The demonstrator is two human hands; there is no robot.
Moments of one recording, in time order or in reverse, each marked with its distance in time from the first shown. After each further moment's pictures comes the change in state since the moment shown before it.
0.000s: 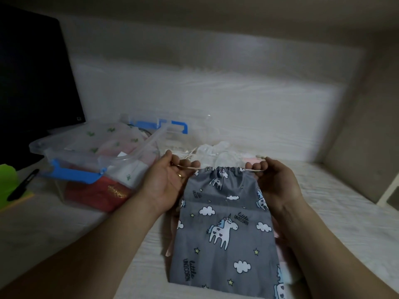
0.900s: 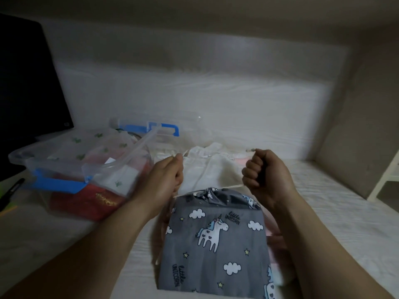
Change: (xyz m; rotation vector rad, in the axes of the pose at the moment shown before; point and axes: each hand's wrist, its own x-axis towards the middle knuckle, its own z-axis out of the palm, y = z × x) left_hand -0.005 -0.001 0.002 0.901 -0.124 0.258; right_hand 0.003 -0.010 0.000 -0.166 -0.101 0.013
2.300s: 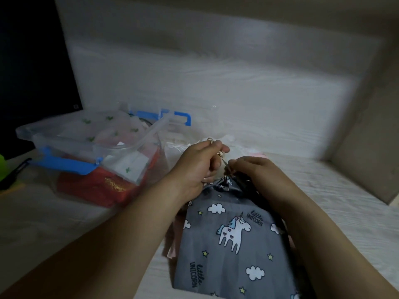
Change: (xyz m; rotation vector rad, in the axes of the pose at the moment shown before) left_hand 0.023 0.002 0.038 -0.377 -0.120 -0.070; right_hand -0.014 0.028 0.025 -0.910 -0.073 -0.061
